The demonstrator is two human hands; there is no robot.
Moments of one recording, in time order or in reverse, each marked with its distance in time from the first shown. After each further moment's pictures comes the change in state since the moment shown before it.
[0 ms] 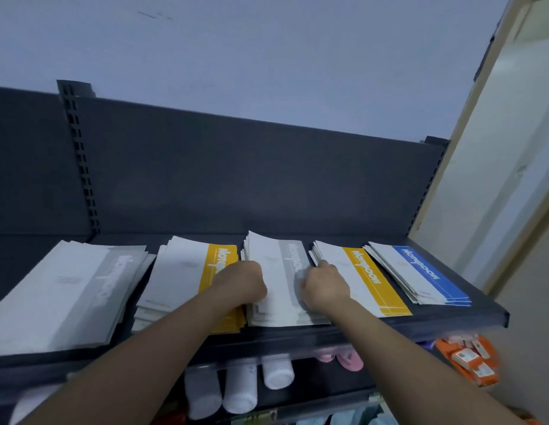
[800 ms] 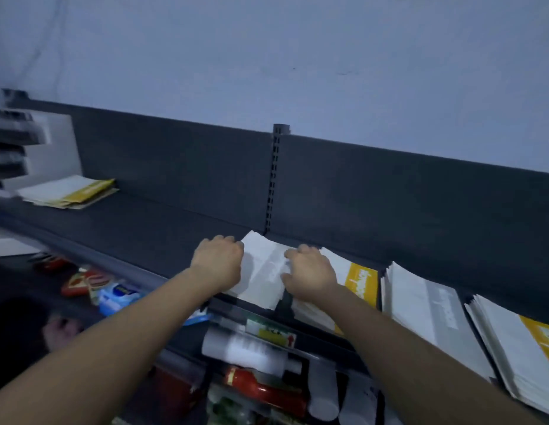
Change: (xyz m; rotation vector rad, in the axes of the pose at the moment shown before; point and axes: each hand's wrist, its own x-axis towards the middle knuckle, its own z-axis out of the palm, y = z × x) left_hand -0.153 -0.197 -0.072 0.505 0.377 -0.420; right_hand -0.050 -0.227 -0.014 0.083 0.135 -0.808
